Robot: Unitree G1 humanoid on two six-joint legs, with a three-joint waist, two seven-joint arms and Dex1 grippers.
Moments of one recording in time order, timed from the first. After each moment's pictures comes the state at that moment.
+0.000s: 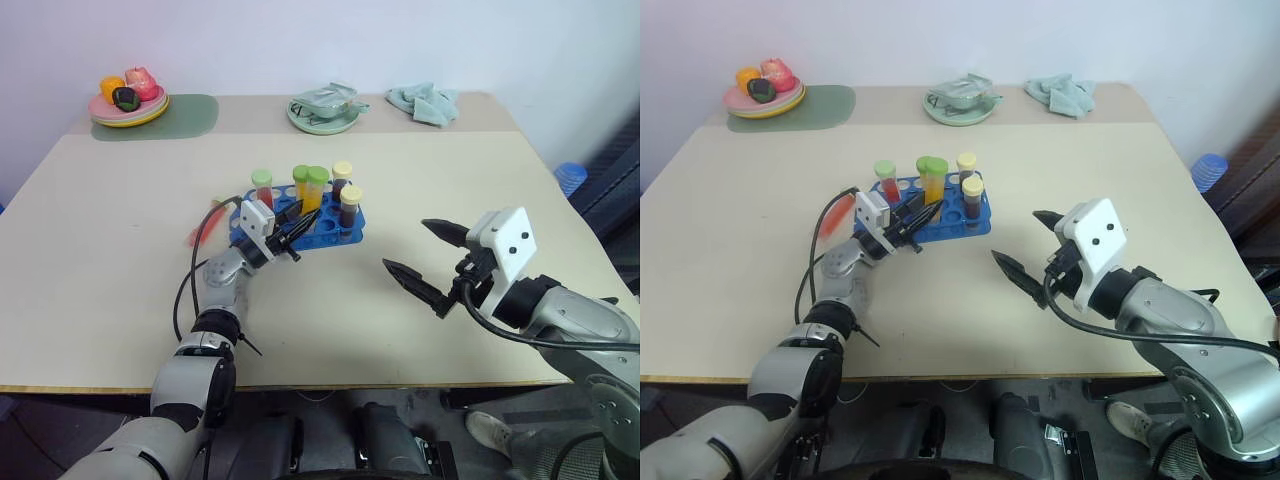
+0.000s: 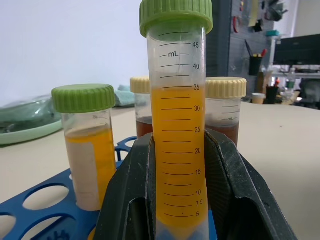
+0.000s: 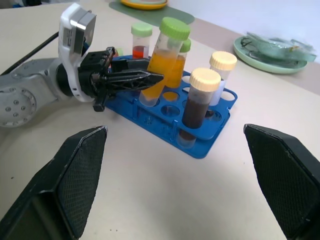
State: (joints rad) left arm -0.72 0.10 0.14 1.02 -0.25 -0.64 -0.95; right arm -0.10 -0.70 -0.24 -0.87 0.74 0.89 0.36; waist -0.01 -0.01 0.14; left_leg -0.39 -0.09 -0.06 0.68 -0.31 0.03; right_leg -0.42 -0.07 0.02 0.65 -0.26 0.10
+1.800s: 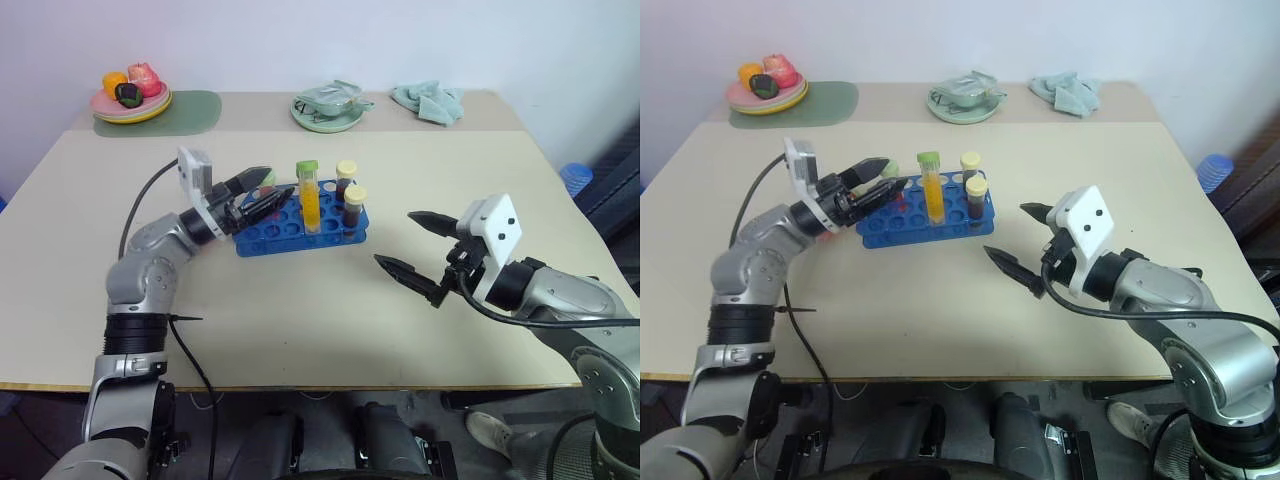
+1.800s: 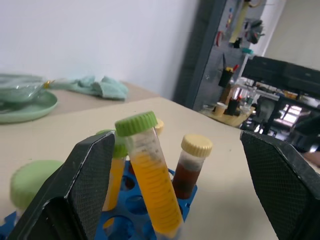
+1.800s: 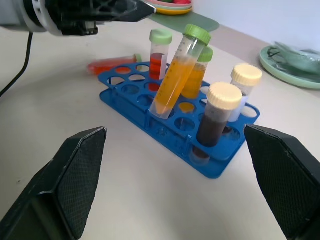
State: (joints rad) left arm -0.62 0.42 0.17 0.11 -0.67 0.56 -0.87; right arm -0.21 -0.72 -0.15 -0.73 0.70 0.81 0.48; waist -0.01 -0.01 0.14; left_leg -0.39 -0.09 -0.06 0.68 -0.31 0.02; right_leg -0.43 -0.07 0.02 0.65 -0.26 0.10
